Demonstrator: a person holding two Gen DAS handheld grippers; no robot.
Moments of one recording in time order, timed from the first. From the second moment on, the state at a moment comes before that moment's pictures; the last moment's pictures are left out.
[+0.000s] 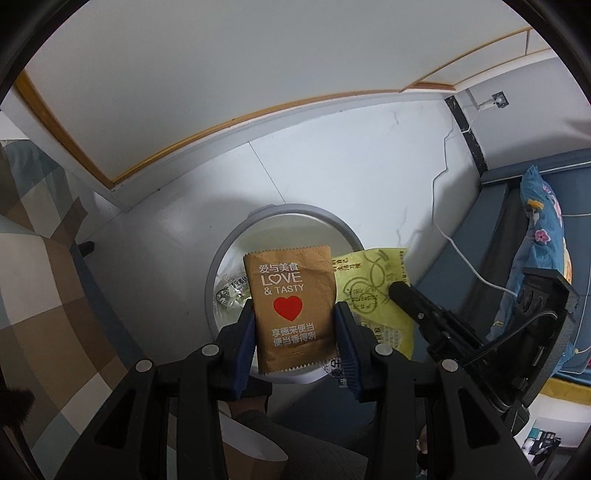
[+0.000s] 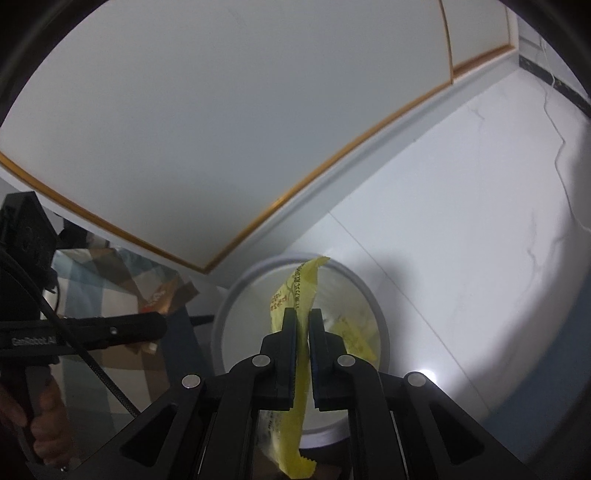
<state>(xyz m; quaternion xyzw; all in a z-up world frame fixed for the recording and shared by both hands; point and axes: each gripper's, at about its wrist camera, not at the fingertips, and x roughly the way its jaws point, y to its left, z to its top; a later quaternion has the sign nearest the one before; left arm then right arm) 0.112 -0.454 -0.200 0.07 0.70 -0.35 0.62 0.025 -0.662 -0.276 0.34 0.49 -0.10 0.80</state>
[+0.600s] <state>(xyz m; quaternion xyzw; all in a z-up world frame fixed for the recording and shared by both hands) 0.098 -0.487 -0.236 0.13 0.73 -0.36 0.56 -0.001 -0.677 -0.271 0.36 0.47 -0.12 0.80</state>
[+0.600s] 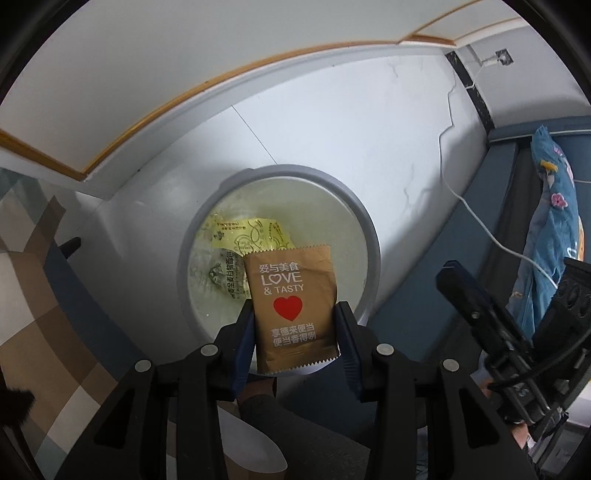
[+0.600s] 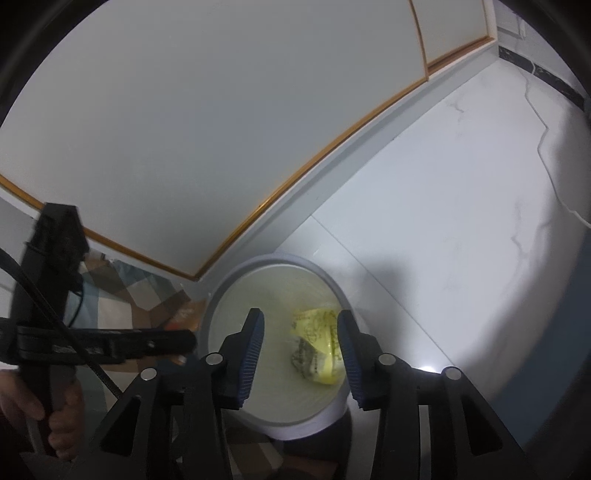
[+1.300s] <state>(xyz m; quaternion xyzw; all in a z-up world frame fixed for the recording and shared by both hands) 0.097 -0.481 -0.227 0.17 0.71 -0.34 0.59 -0.012 -0.682 -0.253 0.37 0.45 -0.13 0.80</state>
